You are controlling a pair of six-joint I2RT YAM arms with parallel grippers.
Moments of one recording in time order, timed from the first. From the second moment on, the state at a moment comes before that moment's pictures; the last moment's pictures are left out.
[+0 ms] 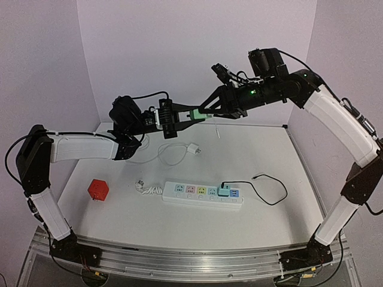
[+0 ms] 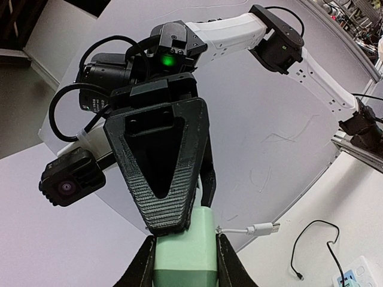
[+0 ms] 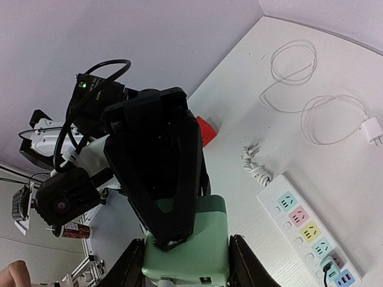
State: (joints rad) left arm -0.77 1.73 1.21 1.02 0.88 0.58; right arm 0.74 1.69 2.00 -0.88 -0.57 0.43
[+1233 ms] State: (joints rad) left arm -0.77 1.73 1.20 0.96 0.85 0.58; right arm 0.75 1.66 1.93 -0.84 -0.50 0.50
